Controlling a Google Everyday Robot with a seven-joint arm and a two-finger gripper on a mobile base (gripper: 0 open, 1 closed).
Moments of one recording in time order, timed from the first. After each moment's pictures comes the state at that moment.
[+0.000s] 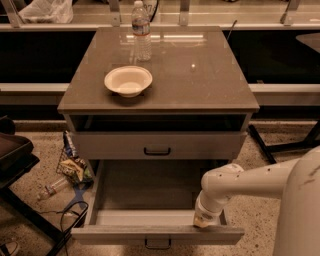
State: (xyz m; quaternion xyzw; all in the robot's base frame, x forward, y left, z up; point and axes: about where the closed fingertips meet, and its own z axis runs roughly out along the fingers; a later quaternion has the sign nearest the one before) arm 0.433 -0.146 0.427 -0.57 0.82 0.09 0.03
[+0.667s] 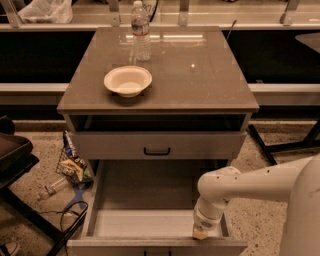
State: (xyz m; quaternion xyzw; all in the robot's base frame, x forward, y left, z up) arm 0.392 -0.134 0.437 -0.59 0.80 0.12 -0.02
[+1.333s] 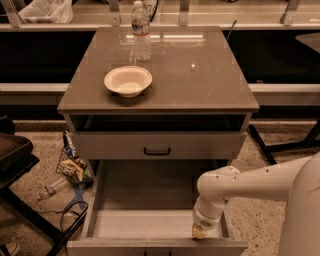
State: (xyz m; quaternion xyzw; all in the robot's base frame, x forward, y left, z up) arm 0.390 -0.134 0.435 -0.59 0.80 0.12 -0.02
